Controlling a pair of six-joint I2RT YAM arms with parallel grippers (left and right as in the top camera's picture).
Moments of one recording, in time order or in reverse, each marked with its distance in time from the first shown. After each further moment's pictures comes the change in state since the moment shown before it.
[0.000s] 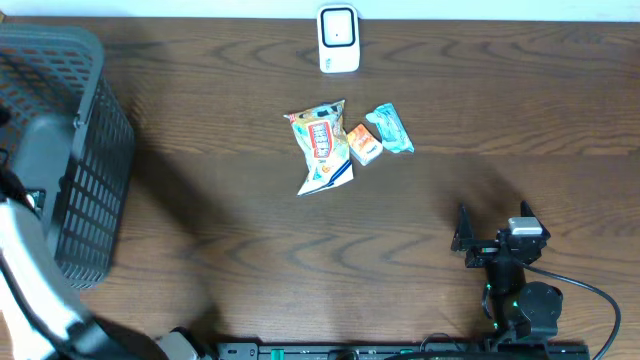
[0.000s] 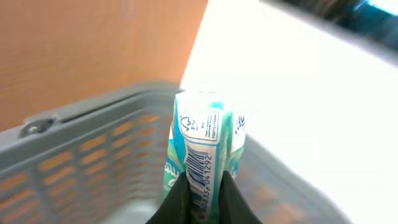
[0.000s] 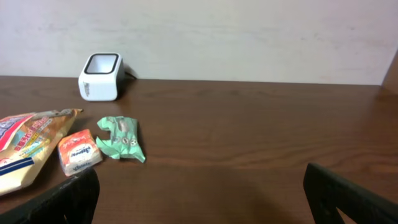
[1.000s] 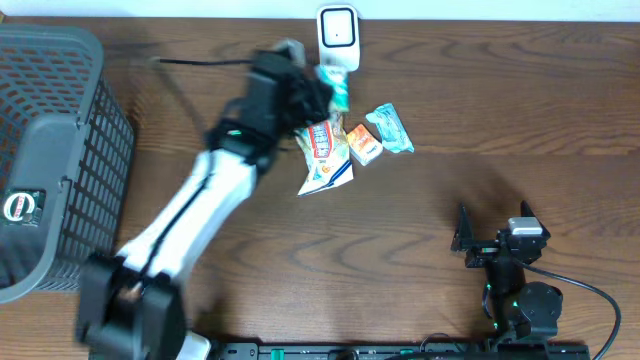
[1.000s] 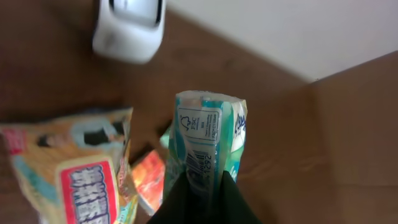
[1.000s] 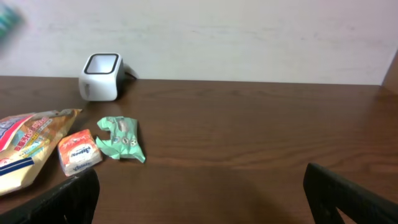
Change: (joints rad) left arm -1.146 0.238 0.000 -0.122 0.002 -0.428; right arm 0.000 0.000 0.000 0.000 0.000 0.000
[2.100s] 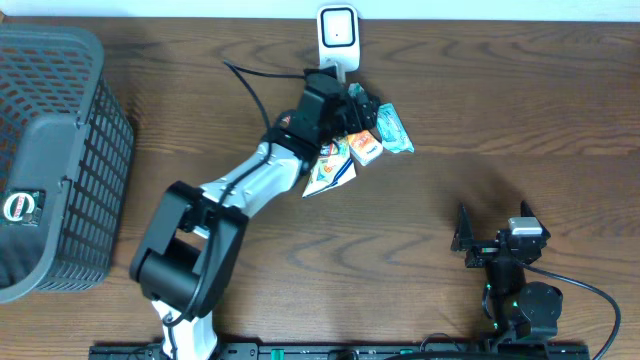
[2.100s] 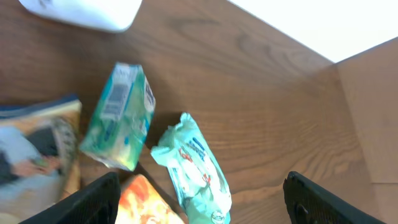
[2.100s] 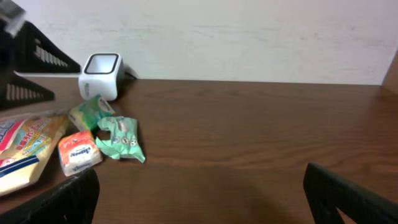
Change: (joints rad) left arm -0.085 0.278 -0.001 0.310 -0.040 0.001; right arm 0.000 0.000 0.000 0.000 0.000 0.000
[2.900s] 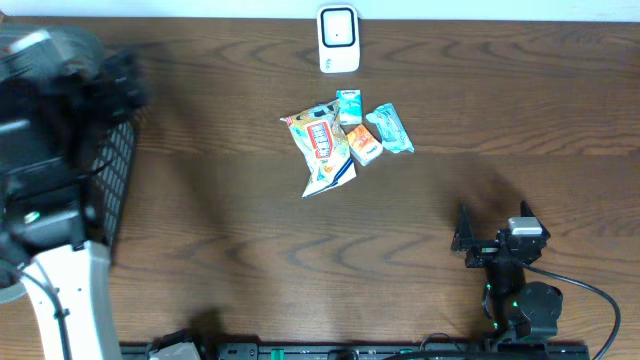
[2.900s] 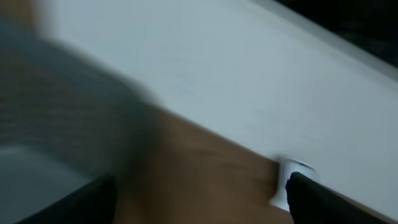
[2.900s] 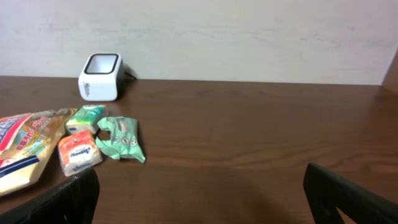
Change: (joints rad) left arm 0.838 -0.787 0.000 -0.561 0.035 0.388; right arm 0.000 0.000 0.000 0.000 0.000 0.000
